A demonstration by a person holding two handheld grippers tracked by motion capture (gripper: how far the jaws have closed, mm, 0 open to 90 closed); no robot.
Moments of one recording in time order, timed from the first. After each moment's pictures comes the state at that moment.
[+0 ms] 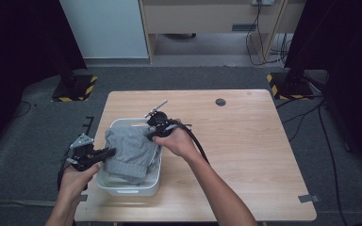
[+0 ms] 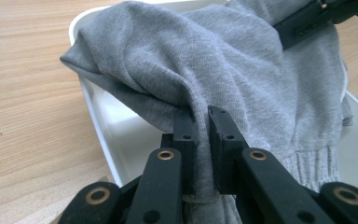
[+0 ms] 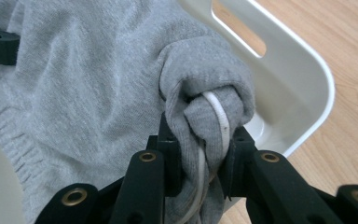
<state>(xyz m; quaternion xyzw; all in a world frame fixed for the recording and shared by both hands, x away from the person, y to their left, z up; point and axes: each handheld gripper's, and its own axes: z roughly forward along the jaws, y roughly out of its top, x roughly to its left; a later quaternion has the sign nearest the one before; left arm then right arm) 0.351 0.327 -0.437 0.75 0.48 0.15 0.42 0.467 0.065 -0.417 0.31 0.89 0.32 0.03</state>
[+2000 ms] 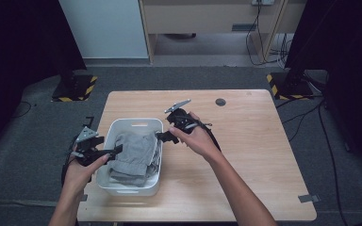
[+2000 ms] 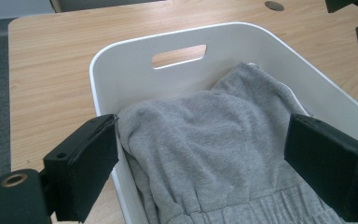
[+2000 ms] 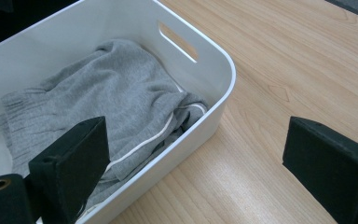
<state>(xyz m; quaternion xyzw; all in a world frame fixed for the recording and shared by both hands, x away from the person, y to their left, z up) 0.368 0.316 -0.429 0.74 0.49 0.20 0.41 0.471 0.007 -0.413 0.33 0.86 0.38 0.08</state>
